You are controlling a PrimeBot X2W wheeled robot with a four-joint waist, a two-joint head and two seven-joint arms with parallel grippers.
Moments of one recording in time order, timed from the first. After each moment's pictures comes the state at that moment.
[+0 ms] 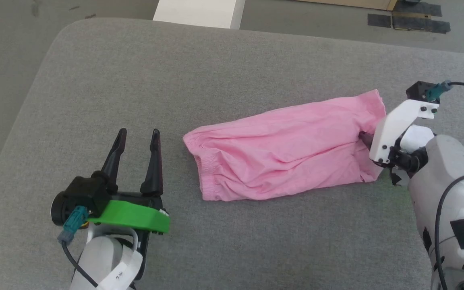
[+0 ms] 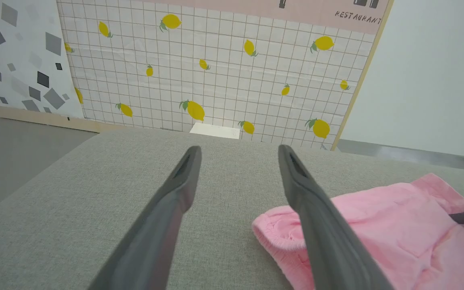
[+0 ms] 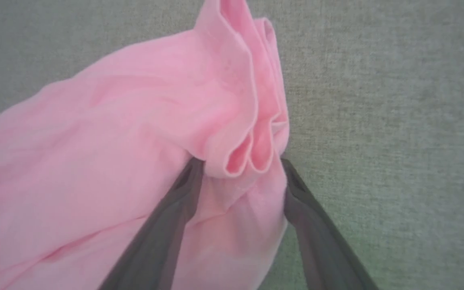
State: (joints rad) left arm -0.19 0.06 -0.07 0.07 -0.21 -0.12 -0.26; right arm -0.89 -0.06 -0.36 1.13 -0.02 0.13 0.48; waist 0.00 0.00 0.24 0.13
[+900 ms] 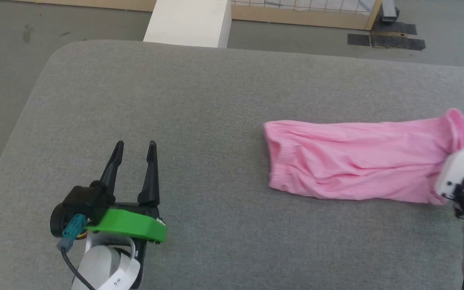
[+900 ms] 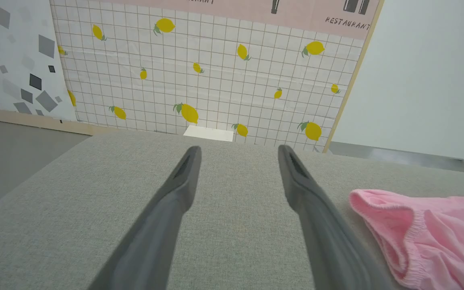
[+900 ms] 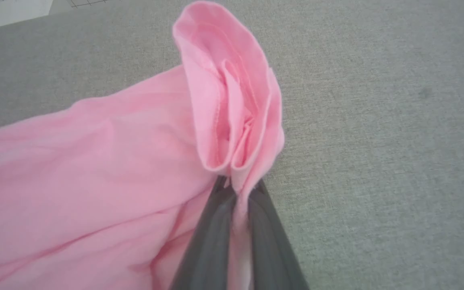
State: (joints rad) left arm -0.15 0.05 -0.05 0.09 -0.21 -0.13 -0.26; right arm -0.64 -0.15 -0.59 0.87 -0.19 0.13 0.27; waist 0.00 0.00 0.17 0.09
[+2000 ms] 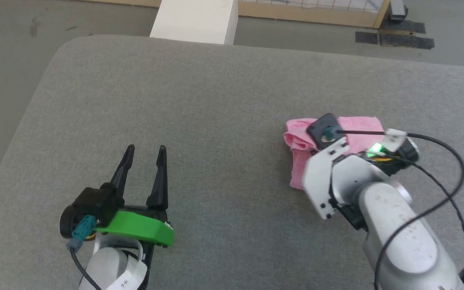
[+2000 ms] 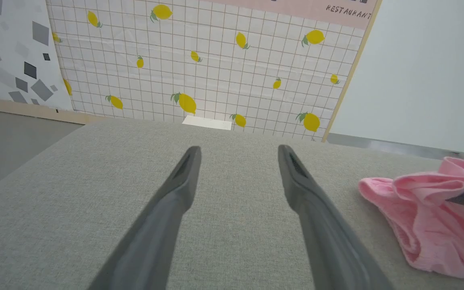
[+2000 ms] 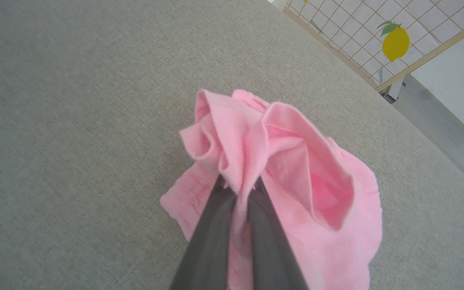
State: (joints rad) left arm -0.15 0.05 -0.08 0.11 -0.22 -0.13 -0.26; right arm -0.45 -0.08 0.30 0.22 -0.07 0.13 0.64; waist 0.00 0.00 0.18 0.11
